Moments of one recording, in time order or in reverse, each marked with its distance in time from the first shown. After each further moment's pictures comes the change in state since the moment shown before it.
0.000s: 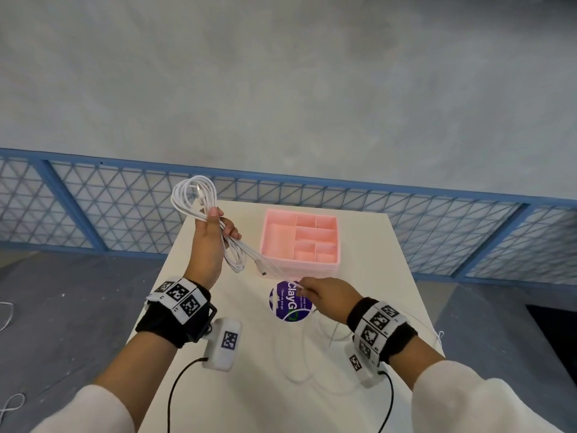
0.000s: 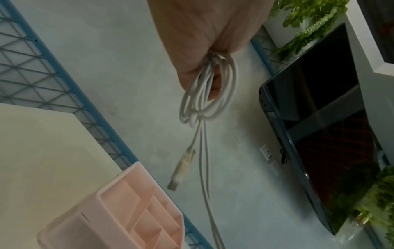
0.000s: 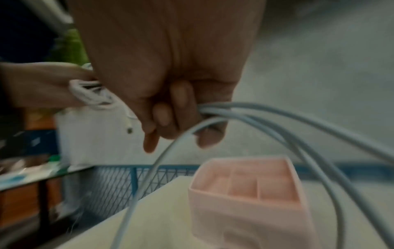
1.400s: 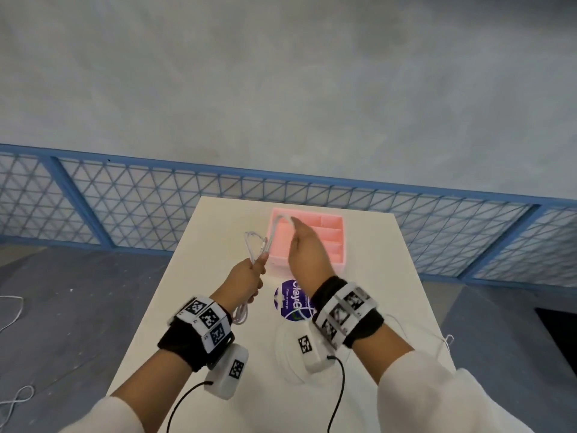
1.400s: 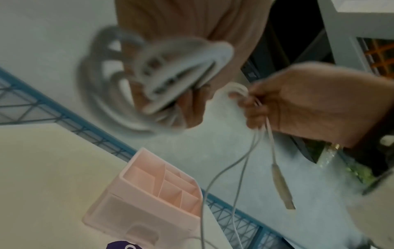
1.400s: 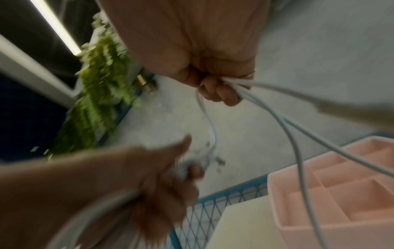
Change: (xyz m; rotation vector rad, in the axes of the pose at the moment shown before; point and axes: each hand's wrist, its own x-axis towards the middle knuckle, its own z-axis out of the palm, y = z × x) left_hand -0.041 -0.028 0.010 0.786 -0.129 -0.489; right_hand 0.027 -0.085 -0.032 0.434 0.553 0.045
